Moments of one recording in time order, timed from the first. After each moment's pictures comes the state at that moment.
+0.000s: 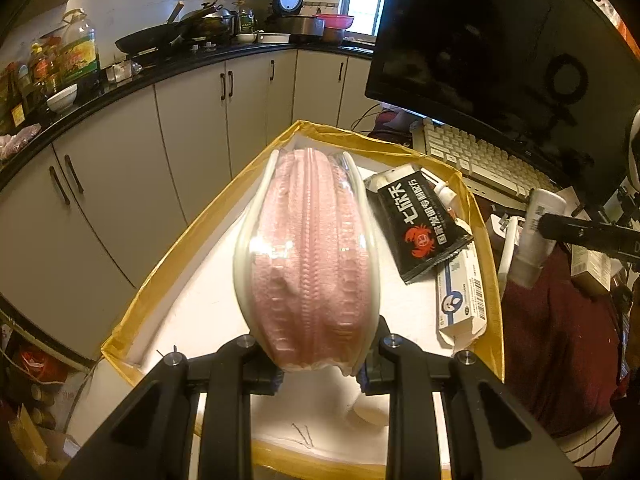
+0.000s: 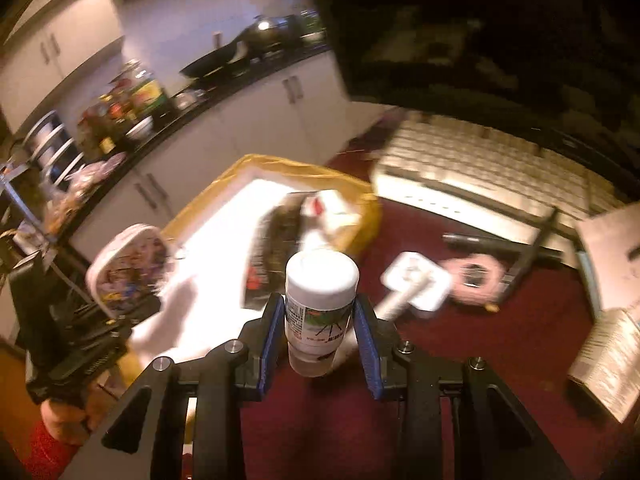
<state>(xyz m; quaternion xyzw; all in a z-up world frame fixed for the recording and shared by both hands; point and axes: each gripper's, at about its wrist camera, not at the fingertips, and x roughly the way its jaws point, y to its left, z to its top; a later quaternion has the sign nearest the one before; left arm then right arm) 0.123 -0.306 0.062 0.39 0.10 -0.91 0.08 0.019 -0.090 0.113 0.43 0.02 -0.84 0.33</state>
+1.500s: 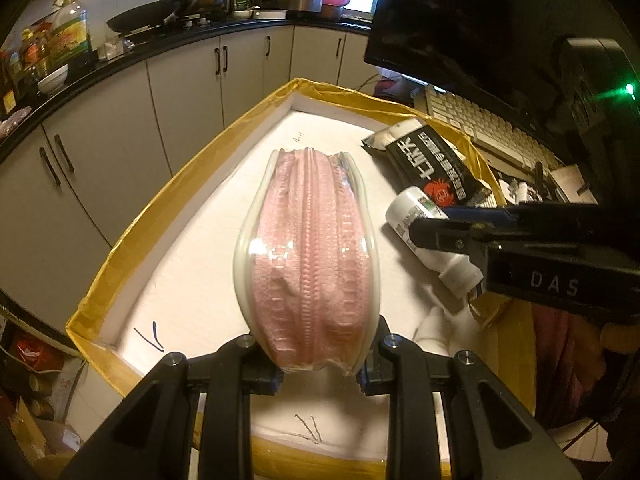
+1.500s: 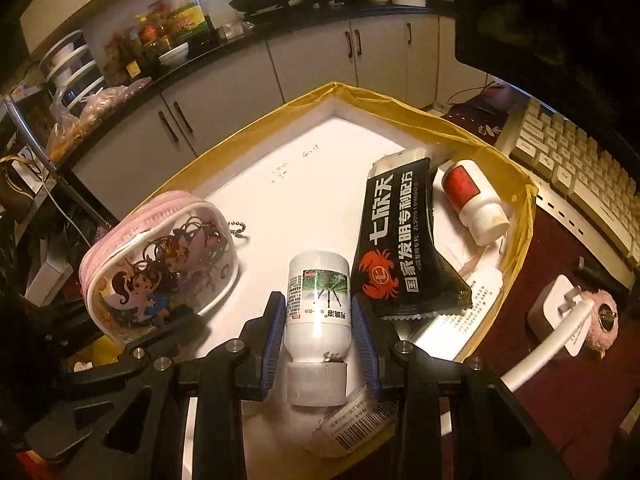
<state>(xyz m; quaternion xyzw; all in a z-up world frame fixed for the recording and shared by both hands) 0.121 -0.294 0.031 0.42 0.11 -0.90 0.07 0.023 -0.192 0.053 0.46 0.11 -0.80 0.37</state>
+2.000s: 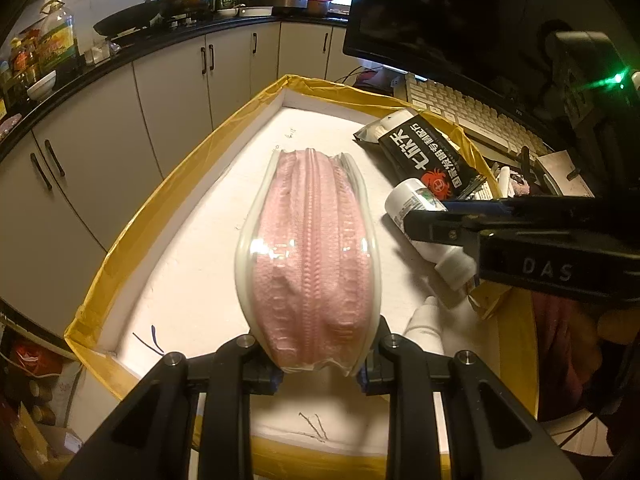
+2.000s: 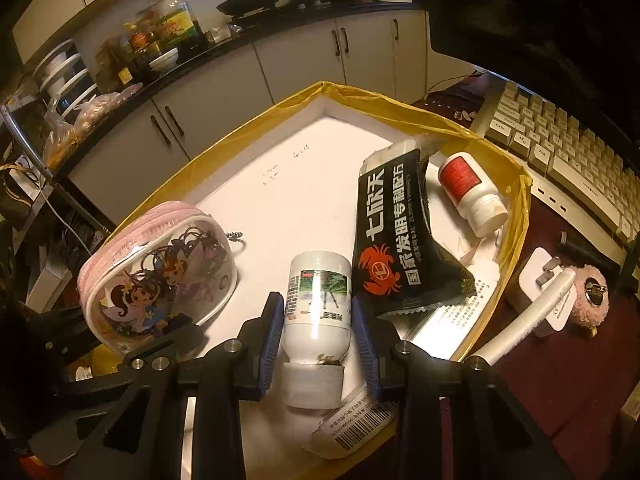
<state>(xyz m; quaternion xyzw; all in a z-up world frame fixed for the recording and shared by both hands) 0.123 -0.276 0.030 0.43 0.10 -0.89 0.06 0.022 -0.175 0.051 0.47 0.10 -0.80 0.36</state>
